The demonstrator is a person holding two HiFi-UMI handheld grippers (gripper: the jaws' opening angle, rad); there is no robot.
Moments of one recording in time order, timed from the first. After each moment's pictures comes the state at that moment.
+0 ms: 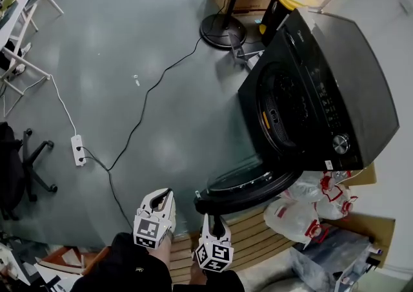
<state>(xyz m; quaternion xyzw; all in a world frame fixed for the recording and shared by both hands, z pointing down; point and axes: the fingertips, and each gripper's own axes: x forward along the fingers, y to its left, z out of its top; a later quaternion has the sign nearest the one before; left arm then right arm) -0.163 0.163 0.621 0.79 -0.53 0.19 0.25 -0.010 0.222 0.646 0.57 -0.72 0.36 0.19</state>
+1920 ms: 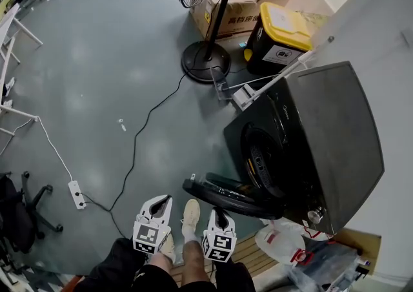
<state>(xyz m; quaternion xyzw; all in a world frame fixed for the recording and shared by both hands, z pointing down) -0.189 -0.121 0.546 0.81 -0.49 0.19 0.25 -0.024 -0.095 0.596 0.57 -0.72 0.29 0.26</state>
